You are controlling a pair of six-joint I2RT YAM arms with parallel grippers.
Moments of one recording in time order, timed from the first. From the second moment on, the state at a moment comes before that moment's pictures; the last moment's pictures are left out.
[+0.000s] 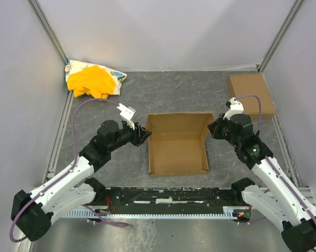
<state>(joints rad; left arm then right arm) -0.63 0.87 0.58 0.02 0.21 -0.23 0.41 0.80 0.71 -0.37 0.02 0.42</state>
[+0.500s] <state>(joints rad) -0.66 0.78 0.49 -0.01 0.19 -0.23 0.42 0.58 0.53 -0.32 -0.03 0.47</state>
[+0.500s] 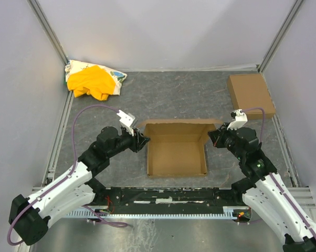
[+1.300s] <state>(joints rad) -0.70 0.76 0.47 -0.02 0.12 -0.25 0.46 0.70 0.60 -0.30 -0.05 0.58</state>
